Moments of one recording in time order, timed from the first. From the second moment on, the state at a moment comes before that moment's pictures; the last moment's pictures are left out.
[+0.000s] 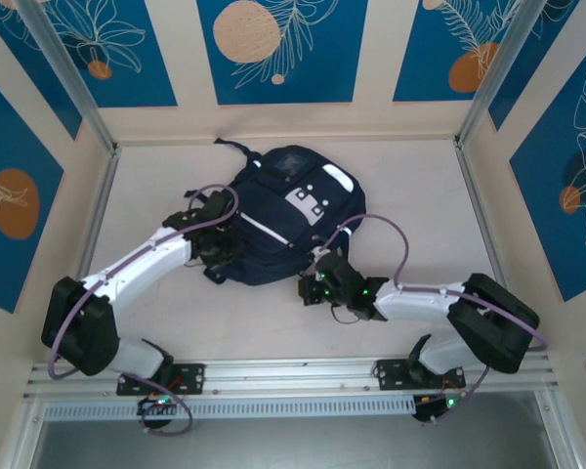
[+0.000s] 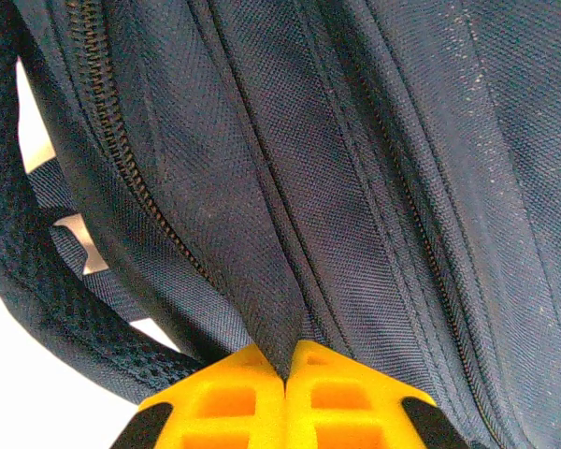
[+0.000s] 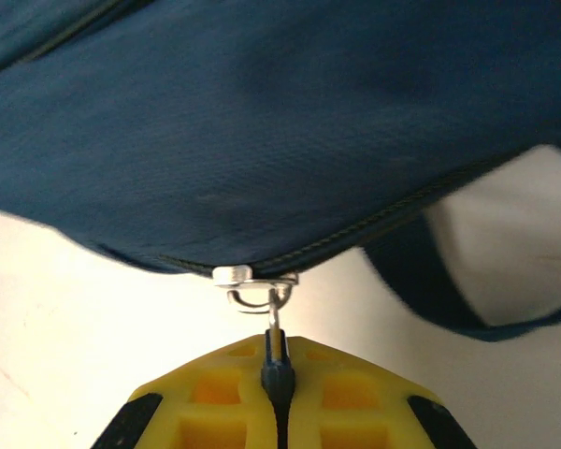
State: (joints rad) left arm -0.54 1.41 1.06 -0.81 -0.03 -1.03; right arm 0.87 1.36 0.48 0.12 -0.04 0.70
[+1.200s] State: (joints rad) left arm -0.94 1.61 1.10 -0.67 0.12 -0.77; right arm 0.36 0.95 0.57 -0.54 -0.05 0.84
